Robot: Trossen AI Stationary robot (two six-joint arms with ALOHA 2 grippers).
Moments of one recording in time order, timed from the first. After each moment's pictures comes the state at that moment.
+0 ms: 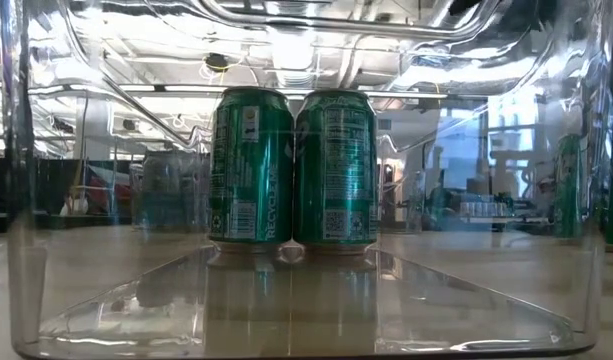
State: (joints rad) left arm -0.41 1.75 1.63 -0.52 -0.60 -0.06; right arm 0.52 1.04 0.99 -0.80 1.06 0.86
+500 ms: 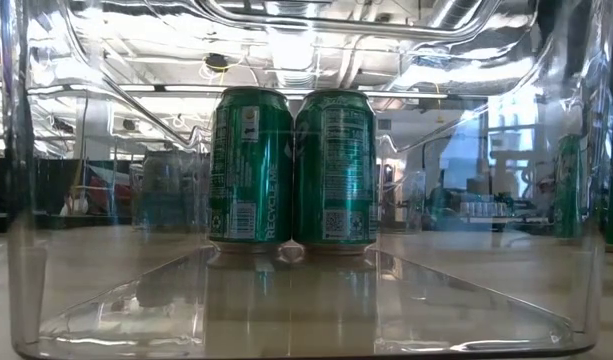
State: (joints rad) left arm -0.43 1.36 1.06 -0.01 -0.68 -0.02; right arm 0.51 1.04 1.04 -1.51 0.68 1.45
